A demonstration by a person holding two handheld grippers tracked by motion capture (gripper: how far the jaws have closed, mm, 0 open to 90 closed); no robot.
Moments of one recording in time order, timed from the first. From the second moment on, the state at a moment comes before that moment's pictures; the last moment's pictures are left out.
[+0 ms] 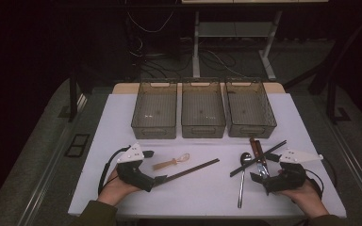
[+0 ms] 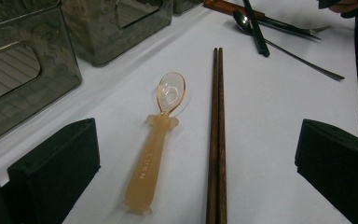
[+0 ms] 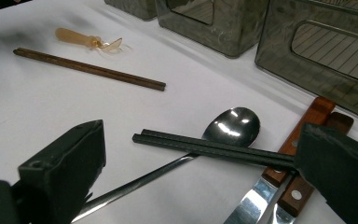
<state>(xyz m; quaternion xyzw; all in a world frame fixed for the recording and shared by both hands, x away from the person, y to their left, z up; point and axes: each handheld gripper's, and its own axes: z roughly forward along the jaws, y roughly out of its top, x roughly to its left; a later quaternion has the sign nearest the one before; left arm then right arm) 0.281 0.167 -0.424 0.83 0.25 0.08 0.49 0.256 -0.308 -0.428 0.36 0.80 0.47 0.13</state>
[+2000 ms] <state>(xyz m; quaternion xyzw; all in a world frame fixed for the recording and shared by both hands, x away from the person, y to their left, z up) 0.279 0.170 -0.426 0.83 0.25 0.08 0.48 0.321 -0.338 -0.413 0.43 0.80 0.39 0.15</state>
